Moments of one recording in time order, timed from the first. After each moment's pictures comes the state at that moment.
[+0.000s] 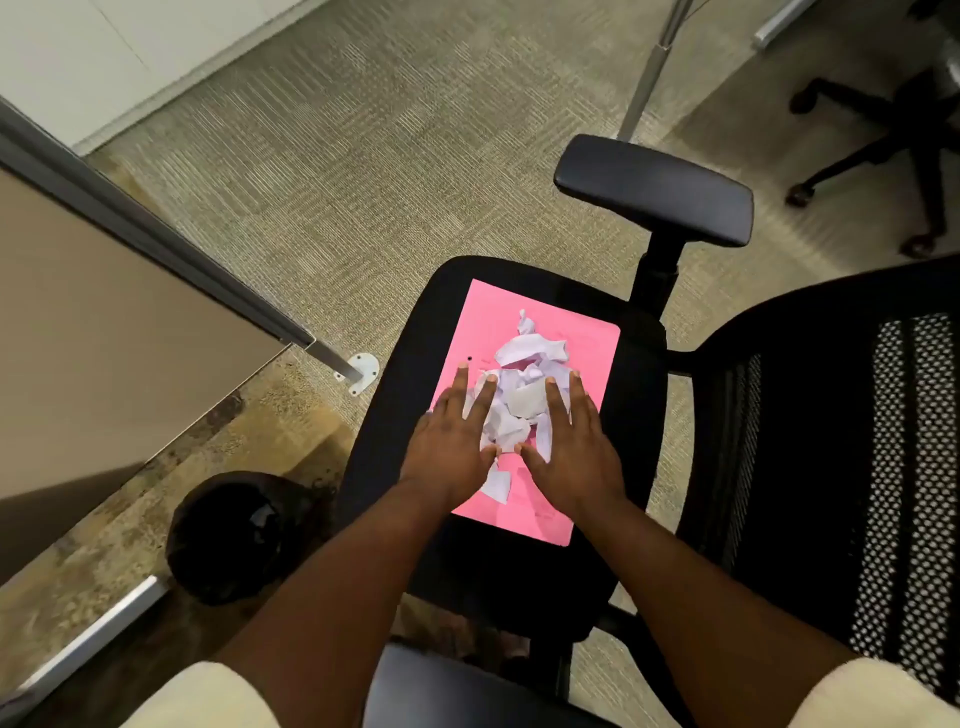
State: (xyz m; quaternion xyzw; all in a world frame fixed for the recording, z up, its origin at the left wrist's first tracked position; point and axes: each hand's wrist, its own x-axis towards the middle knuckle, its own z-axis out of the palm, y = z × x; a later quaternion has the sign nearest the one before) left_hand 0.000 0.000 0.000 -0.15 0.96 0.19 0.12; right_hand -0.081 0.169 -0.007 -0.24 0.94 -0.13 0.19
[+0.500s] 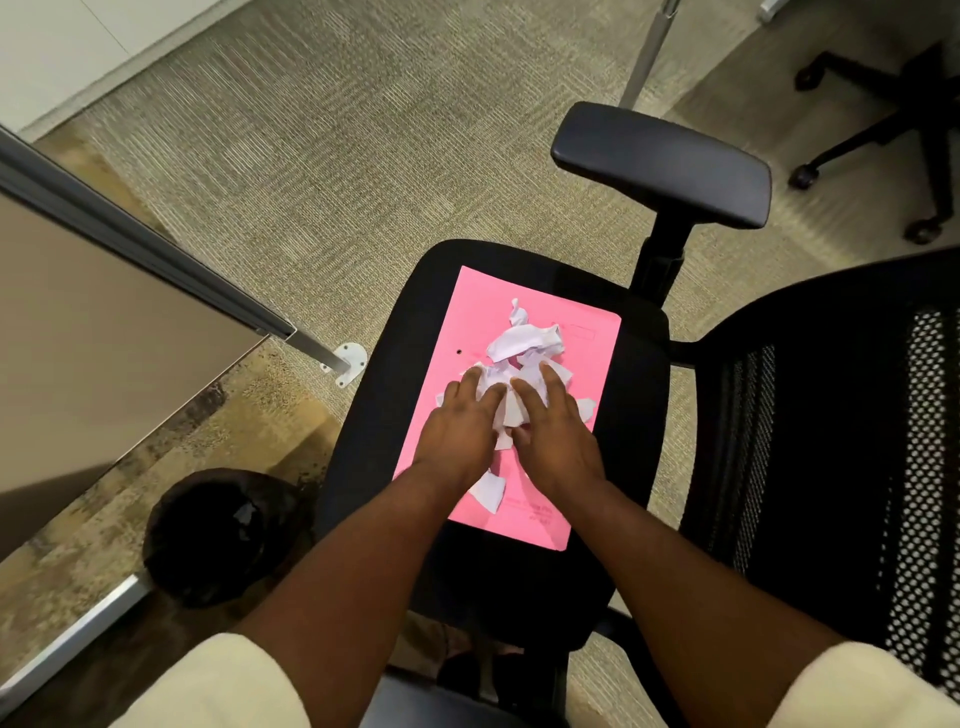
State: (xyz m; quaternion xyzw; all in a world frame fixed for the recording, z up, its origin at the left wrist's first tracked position) left_hand -0.036 0.012 -0.035 -0.17 0.95 0.22 0.15; right_hand -0.094 0.147 -0.035 -0.23 0.93 -0.15 0.23
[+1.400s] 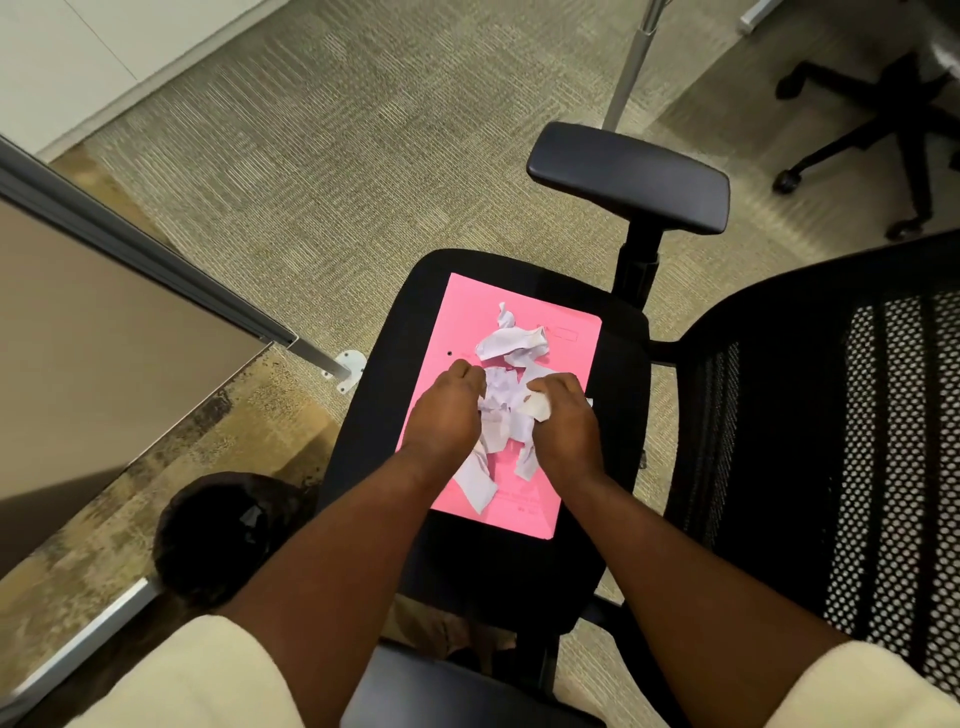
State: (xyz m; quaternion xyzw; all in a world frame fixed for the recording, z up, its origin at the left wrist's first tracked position) left_hand -0.050 0.010 0.021 -0.20 0.94 0.27 0.10; right_hand -0.100 0.165 -0.005 -0.11 0.90 -0.39 0.18
